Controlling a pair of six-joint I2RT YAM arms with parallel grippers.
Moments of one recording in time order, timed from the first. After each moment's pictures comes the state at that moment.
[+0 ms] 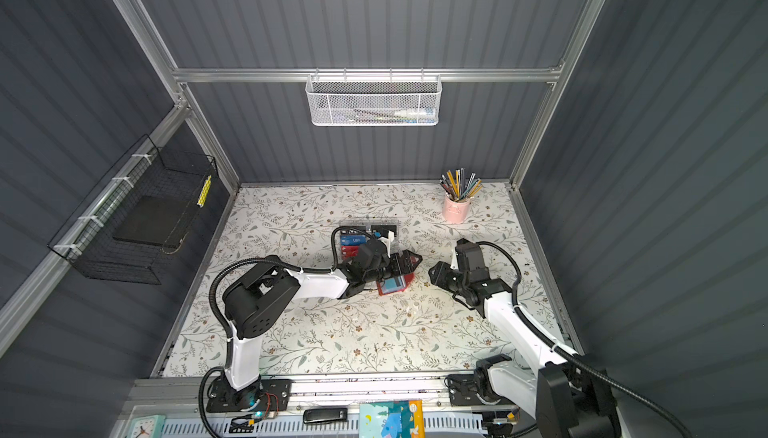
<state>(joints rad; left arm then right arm) -0.90 2.03 1.11 0.45 0.16 -0.96 0.24 1.08 0.56 -0.30 -0.23 0.62</state>
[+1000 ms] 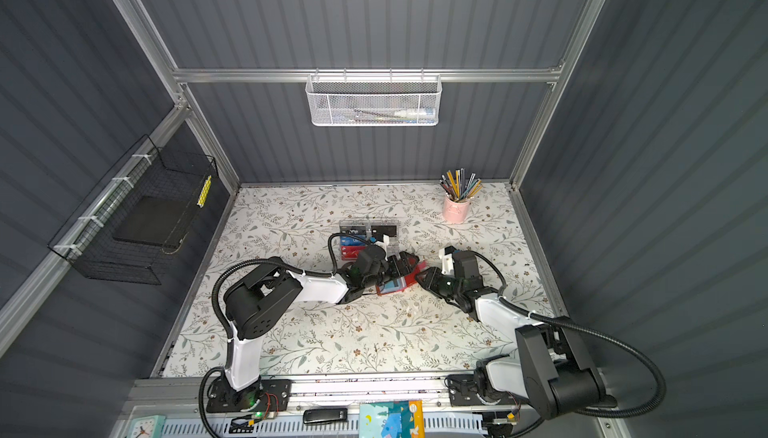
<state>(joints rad) -0.89 2.01 1.05 0.50 0.08 -1.06 0.24 1.30 0.42 0.15 -0.53 0.75</state>
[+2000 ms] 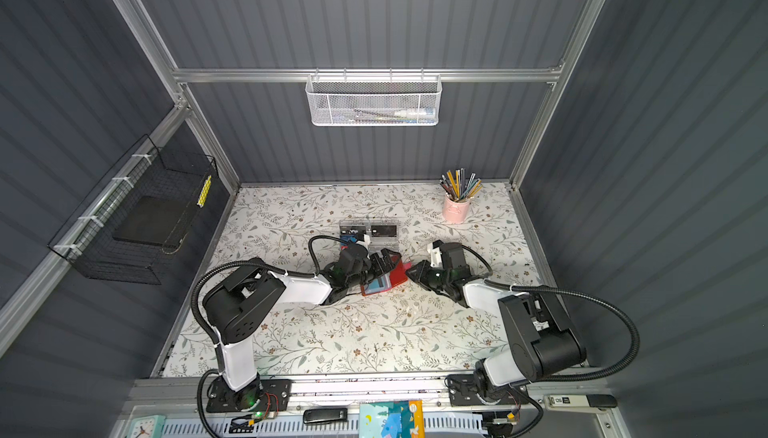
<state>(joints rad) -0.82 1.91 0.90 0.54 0.08 -1.09 0.31 1.46 0.53 0.19 -0.53 0.78</state>
